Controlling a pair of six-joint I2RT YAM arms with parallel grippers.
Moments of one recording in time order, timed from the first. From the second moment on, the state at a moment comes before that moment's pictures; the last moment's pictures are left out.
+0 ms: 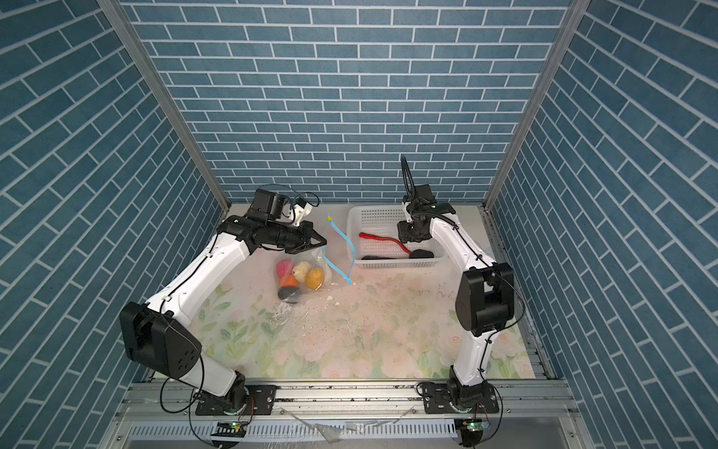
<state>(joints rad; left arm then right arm) -0.35 1.57 1.51 -0.78 0.63 -0.53 0.30 1.91 1.69 -0.87 -0.08 0.02</state>
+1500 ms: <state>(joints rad) -0.35 1.60 1.53 -0.80 0.63 -0.53 0.27 2.33 1.92 -0.81 -0.21 -0.01</state>
